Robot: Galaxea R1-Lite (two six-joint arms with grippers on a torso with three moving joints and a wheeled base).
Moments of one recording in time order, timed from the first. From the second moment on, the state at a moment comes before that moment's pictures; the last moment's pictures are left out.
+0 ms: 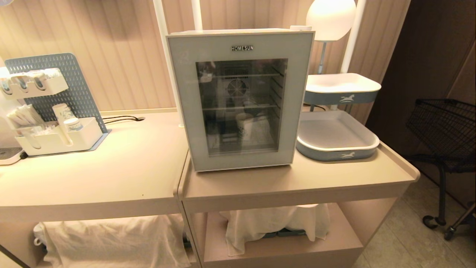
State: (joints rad) left arm 0.00 0.00 0.00 0.00 0.01 -0.02; right arm 0.00 0.00 0.00 0.01 0.00 0.02
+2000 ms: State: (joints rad) left arm 0.00 0.16 -0.81 0.39 0.16 -0.03; right arm 0.00 0.00 -0.01 0.01 0.00 0.01
